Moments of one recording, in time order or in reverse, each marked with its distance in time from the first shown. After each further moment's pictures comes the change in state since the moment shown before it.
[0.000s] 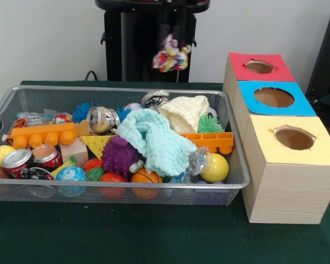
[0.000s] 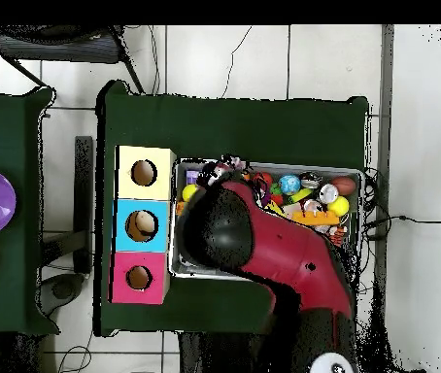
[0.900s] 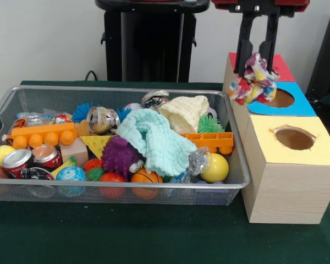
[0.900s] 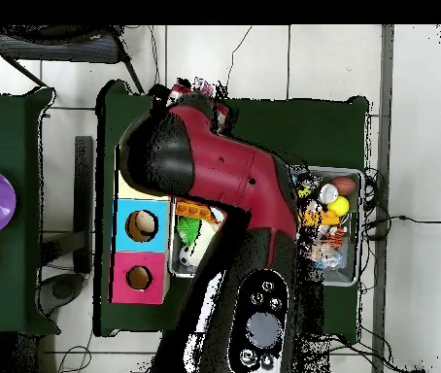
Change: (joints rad) arm 0.163 0.241 -0.116 -0.402 0.116 0.003 0.075
